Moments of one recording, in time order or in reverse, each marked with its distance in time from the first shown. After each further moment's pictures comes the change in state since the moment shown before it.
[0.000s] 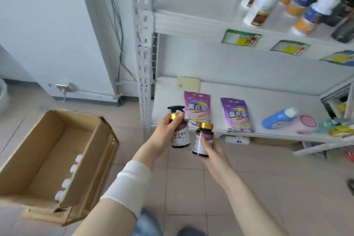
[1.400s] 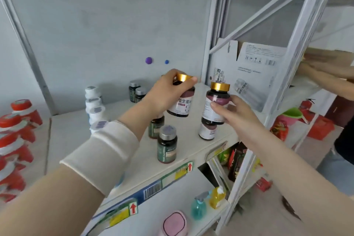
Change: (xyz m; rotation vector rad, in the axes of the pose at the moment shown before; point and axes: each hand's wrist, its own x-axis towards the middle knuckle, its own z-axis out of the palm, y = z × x) left_hand 0.228 0.221 0.898 0.730 -0.549 0.823; right_hand 0.024 -0.479 -0.773 -0.166 0.620 -0.656
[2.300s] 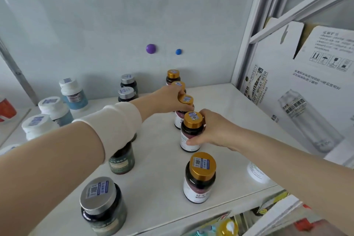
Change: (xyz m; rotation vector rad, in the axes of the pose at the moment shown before) left_hand 0.189 -0.109 0.053 0.678 -0.124 -0.357; right_hand 0.207 0.068 -0.004 -0.627 -0.684 0.068
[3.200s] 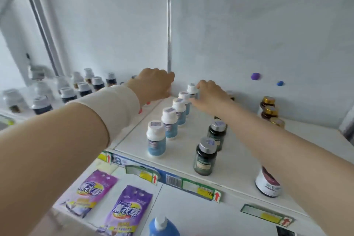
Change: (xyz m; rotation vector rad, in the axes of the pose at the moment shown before) left_hand -0.264 -0.060 -0.119 0.805 0.342 -0.490; right_hand -0.034 -0.187 0.088 -0.490 0.131 -0.600
